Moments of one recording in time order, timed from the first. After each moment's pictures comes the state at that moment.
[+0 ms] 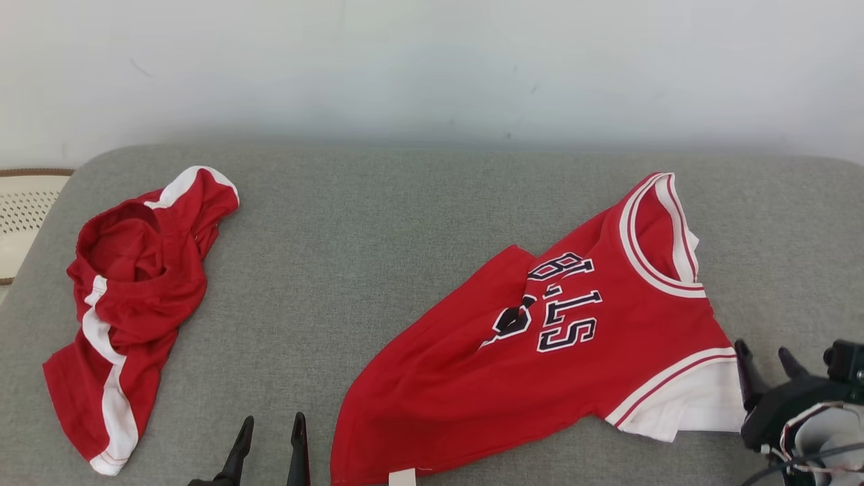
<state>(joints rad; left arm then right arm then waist) -0.06 0.05 -0.20 0.16 -0.23 0.15 -0.26 -0.53 -0.50 0.62 0.95 0.86 0.13 -0.25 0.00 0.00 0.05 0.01</state>
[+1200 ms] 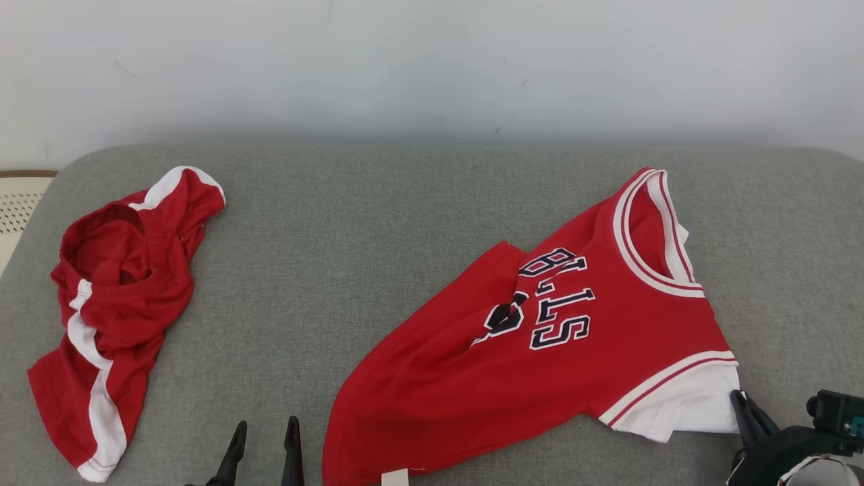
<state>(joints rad) -0.04 0.05 -0.18 0.15 -0.24 0.15 -0.26 -0.32 -0.50 0.57 0.73 0.86 0.13 -0.21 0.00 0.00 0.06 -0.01</state>
